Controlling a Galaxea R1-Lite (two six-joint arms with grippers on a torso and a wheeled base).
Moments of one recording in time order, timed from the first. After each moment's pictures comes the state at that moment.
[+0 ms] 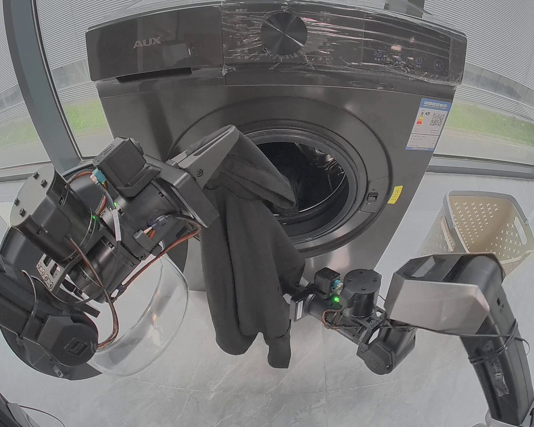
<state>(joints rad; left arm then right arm) -0.59 1.74 -0.65 -1.55 -0.18 -0.21 0.61 2.59 -0.96 -1.55 0.08 0.10</state>
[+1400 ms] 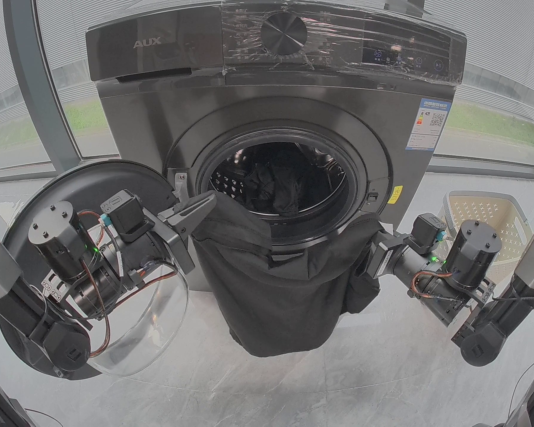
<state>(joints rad) -0.44 1.82 -0.48 -1.55 -0.31 -0.09 0.55 1.94 -0.48 -1.54 -0.12 0.14</state>
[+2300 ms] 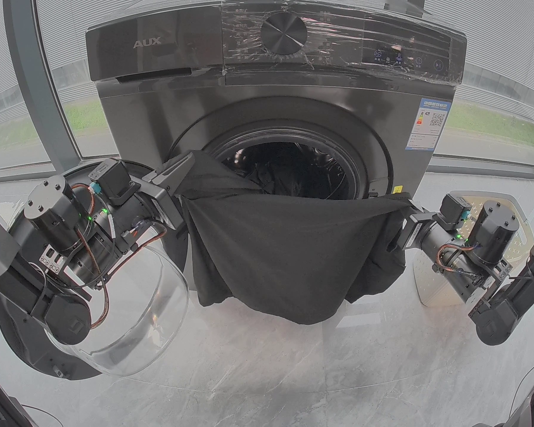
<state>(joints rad) -0.37 1.84 -0.62 -1.55 -0.23 -0.11 0.41 1.90 -0.50 -1.51 -0.12 0.13</state>
